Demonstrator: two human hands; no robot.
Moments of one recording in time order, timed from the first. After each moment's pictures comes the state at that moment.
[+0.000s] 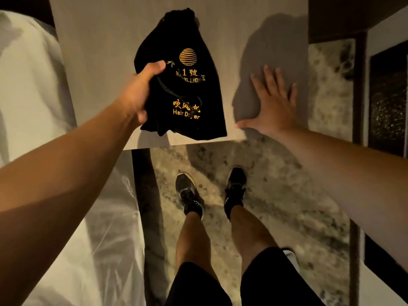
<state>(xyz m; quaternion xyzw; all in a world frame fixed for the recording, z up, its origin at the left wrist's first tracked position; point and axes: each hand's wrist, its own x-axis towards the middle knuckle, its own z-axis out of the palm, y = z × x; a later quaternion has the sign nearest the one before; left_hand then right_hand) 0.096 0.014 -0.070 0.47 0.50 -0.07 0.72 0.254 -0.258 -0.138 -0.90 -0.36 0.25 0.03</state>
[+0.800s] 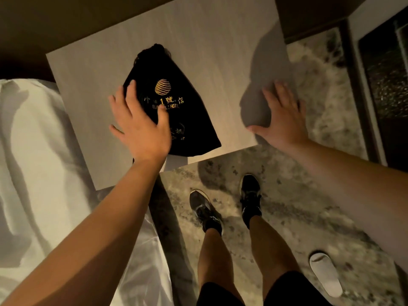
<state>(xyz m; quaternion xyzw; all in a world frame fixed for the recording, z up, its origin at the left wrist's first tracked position) 0.097 -0.041 -0.063 0.86 0.46 0.09 0.21 0.244 -0.292 -0.134 -0.94 -0.24 0.20 0.12</state>
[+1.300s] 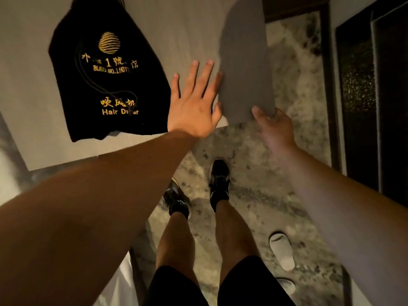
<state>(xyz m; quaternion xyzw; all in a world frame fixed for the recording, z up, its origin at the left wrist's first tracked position) 0.150 -0.160 -0.165 0.99 0.10 -0.08 0.10 0.219 -0.356 -0.151 -0.81 0.19 0.30 0.48</state>
